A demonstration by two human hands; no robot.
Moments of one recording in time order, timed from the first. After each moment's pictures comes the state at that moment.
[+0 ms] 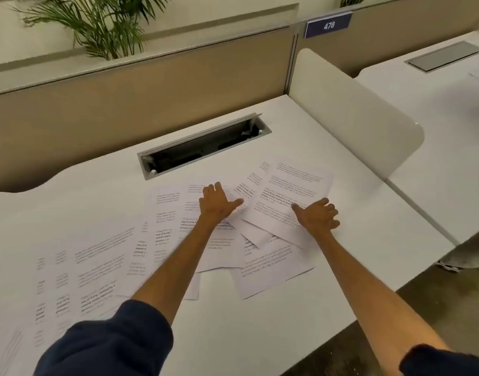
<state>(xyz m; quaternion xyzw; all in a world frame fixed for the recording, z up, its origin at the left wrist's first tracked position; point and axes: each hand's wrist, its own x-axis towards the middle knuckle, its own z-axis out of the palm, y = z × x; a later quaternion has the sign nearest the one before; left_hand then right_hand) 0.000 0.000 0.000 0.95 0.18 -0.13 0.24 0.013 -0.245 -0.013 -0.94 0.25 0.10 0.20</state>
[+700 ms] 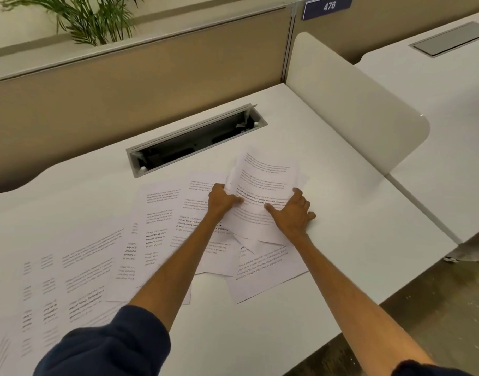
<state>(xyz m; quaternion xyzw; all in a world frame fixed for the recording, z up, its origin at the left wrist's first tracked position) 0.022 -0.022 -0.013 0.81 0.28 -0.11 0.51 0.013 -0.211 -0.038 -0.95 0.14 0.05 0.28</state>
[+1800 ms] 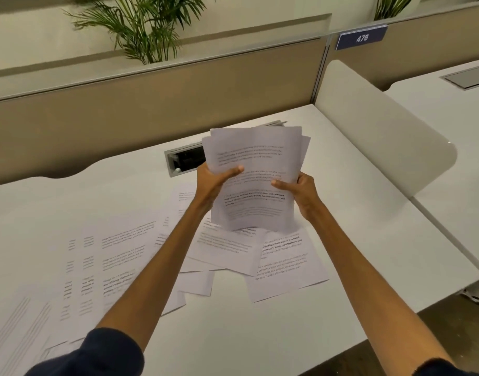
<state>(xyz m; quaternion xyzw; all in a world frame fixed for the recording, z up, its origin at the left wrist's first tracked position) -0.020 0.048 0.082 0.70 0.13 0.14 0.69 0.037 -0.179 0.060 -0.66 -0.04 0.18 0.73</state>
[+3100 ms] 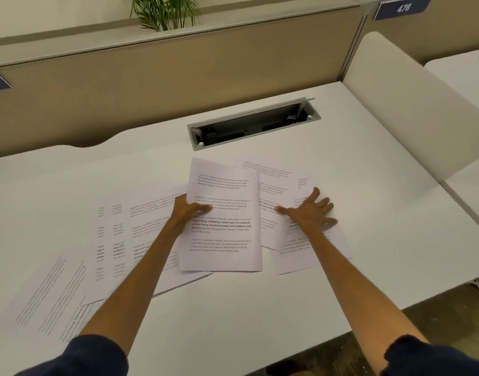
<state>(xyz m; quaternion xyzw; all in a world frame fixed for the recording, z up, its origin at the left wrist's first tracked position) -0.148 0.166 -0.015 0.69 0.30 -0.04 0.65 -0.040 -0.129 -0.029 -0.95 0.16 0.17 0.20</state>
